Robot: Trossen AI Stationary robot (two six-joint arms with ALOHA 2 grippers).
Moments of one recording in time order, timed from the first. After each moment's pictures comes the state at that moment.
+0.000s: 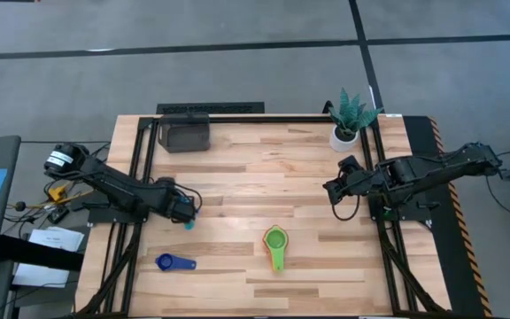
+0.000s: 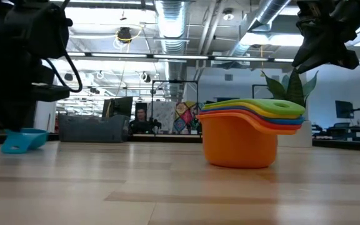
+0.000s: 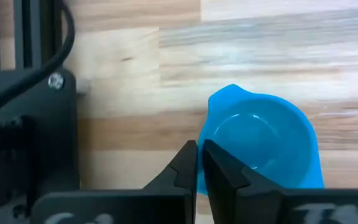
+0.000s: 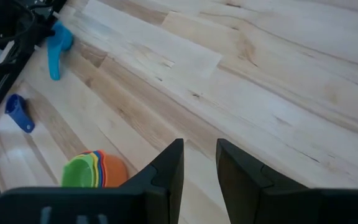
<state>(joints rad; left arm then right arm) -0.28 1.33 0.63 -1.07 -0.34 -1.86 0.20 0.81 0.70 -0.72 0.39 1.12</state>
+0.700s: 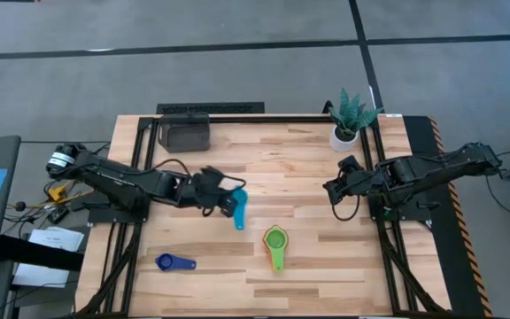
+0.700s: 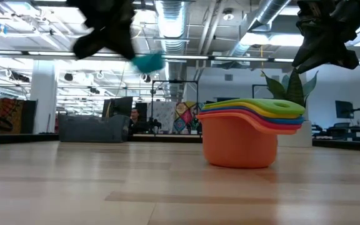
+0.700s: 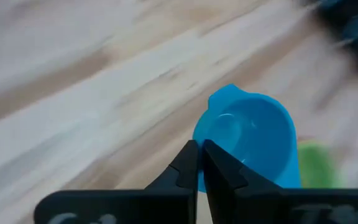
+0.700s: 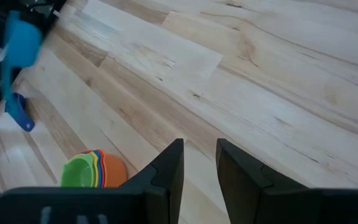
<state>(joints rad) -0.21 1.35 0.99 -0.42 -0.49 -1.02 0.20 0.81 0.70 -0.72 0.39 1.11</state>
